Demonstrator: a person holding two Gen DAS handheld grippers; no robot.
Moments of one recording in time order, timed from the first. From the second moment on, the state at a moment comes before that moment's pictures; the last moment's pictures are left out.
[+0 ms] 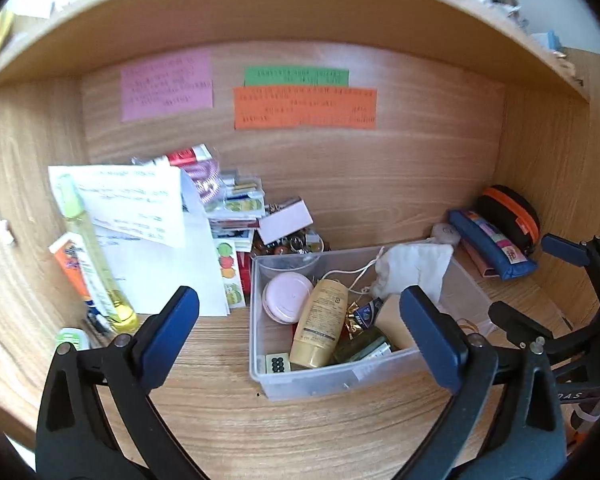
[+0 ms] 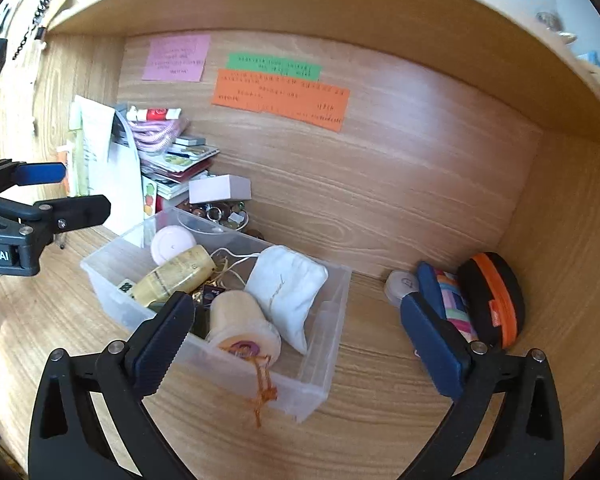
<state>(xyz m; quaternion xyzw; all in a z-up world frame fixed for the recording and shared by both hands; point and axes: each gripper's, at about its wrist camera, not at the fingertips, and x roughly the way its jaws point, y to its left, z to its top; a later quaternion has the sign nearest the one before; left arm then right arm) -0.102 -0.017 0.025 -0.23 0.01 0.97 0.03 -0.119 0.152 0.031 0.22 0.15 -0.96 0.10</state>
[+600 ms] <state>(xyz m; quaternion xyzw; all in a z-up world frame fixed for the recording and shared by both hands) -0.043 -0.002 0.017 -0.21 0.00 0.98 0.04 -0.056 0.165 0.029 0.21 0.10 -0.97 0.09</state>
